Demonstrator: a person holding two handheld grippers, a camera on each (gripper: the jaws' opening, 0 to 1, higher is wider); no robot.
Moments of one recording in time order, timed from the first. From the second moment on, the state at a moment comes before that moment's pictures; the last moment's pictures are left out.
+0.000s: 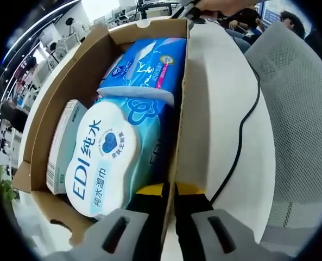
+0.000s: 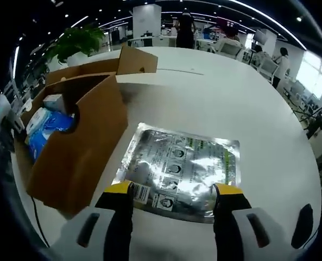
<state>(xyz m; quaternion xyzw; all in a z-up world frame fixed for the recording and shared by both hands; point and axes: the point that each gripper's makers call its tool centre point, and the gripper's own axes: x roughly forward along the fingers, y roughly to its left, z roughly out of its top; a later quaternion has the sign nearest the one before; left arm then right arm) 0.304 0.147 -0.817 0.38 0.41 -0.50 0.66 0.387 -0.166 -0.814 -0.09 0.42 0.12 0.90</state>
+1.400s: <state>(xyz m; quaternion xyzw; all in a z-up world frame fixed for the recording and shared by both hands) 0.304 0.146 -0.816 0.38 0.41 -0.49 0.66 0.436 -0.167 -0.815 -0.08 0.43 0.12 0.89</state>
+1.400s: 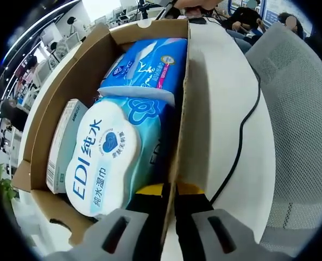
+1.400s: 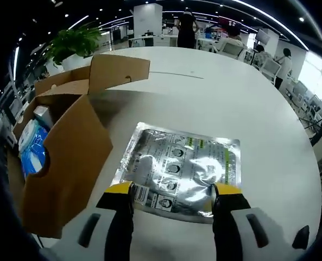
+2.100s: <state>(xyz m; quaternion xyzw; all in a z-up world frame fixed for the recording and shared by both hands) 0.305 0.145 -0.816 0.38 0.41 -0.50 0.66 0.451 -0.168 -0.816 -0.09 0.44 0.13 0.88</state>
